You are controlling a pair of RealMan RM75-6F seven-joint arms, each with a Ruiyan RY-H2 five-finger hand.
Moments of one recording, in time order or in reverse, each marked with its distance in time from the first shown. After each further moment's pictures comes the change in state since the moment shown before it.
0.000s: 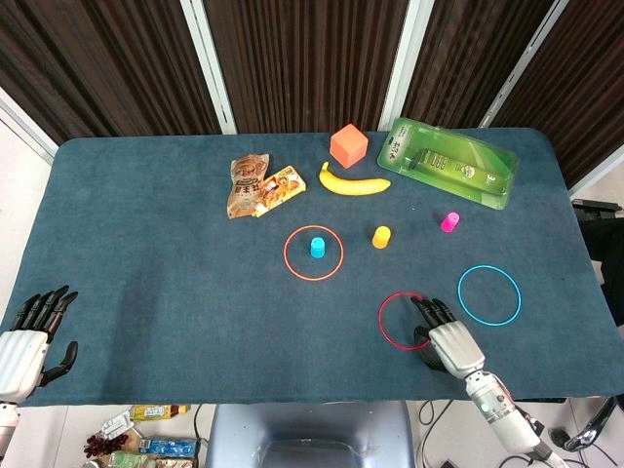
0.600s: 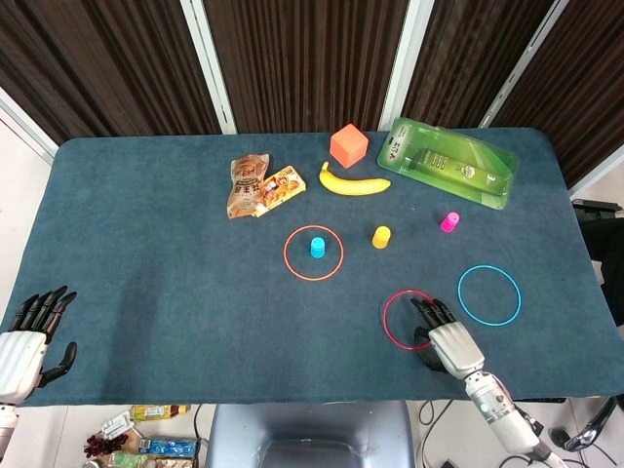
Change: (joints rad) left arm 0.005 0.002 0.001 -0.001 0.003 0.010 -0.003; right arm -0.003 -0.007 0.002 0.010 -0.001 -0.009 0.002
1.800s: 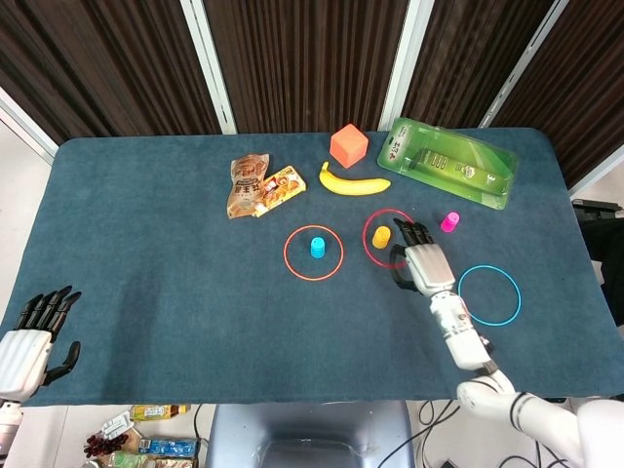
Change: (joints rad) left arm -0.011 -0.010 -0.003 -0.001 -0.015 -0.027 0.028; right arm 0.295 -0.081 0.343 0.031 0.278 -0.237 -0.101
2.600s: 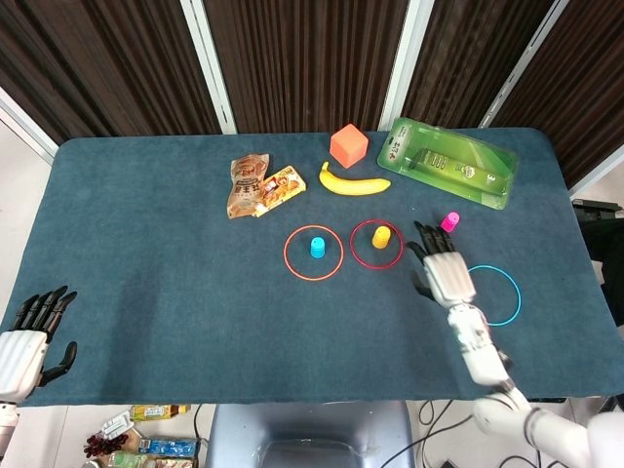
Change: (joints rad) left arm 0.006 0.010 0.002 -0.001 -0.001 0.009 -0.023; right arm -0.108 0.056 -0.103 -0.028 -0.061 0.220 -0.044
